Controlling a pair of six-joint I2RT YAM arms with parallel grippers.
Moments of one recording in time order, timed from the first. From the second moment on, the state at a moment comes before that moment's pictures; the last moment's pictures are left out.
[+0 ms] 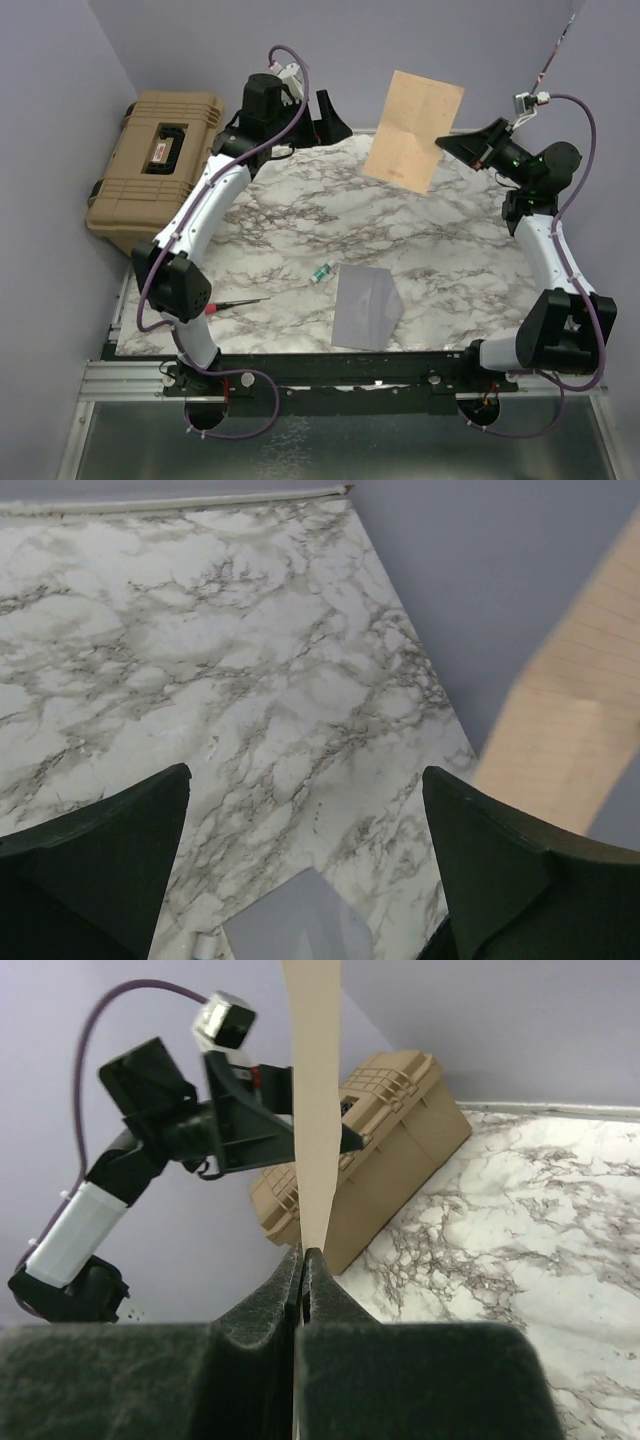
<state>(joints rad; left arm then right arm) -0.41 1.83 1.90 -0.42 0.39 -0.53 -0.17 1.37 1.06 0.74 -1.06 1.10</state>
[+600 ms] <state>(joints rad) -0.38 1.61 1.63 -0.15 0.69 -0.59 -0.04 1.48 1.16 0.92 -1.06 1.24</state>
